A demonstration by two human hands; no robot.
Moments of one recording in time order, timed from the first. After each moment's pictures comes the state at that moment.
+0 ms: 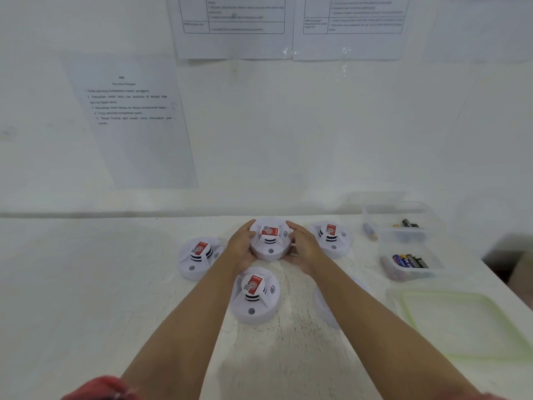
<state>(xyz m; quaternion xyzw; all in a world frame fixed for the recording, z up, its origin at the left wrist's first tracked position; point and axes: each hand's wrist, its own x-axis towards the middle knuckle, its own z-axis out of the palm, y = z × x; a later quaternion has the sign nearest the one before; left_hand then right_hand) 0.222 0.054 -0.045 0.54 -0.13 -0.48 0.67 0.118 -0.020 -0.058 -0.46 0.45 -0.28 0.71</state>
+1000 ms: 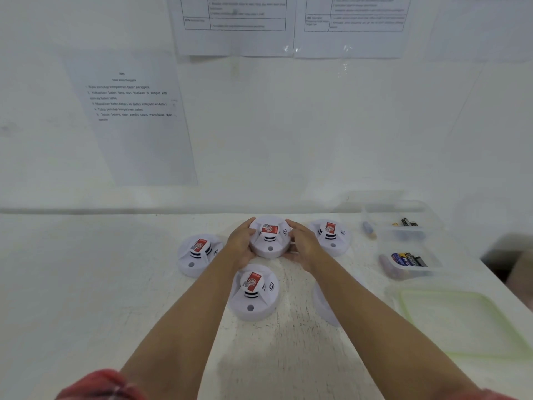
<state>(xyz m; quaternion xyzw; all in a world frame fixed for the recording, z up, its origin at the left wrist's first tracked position) 0.214 0.060 -0.033 0.55 -0.12 -0.48 0.67 0.115 -0.017 -0.053 -0.48 0.46 -0.27 0.70</state>
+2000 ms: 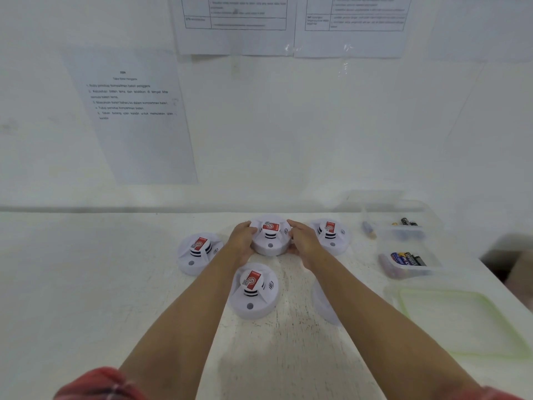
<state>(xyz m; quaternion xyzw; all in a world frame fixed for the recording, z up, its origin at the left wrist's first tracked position) 0.229 0.044 -0.050 0.62 -0.15 -0.46 0.62 0.118 -0.023 -0.055 -0.55 0.47 -0.26 0.64</state>
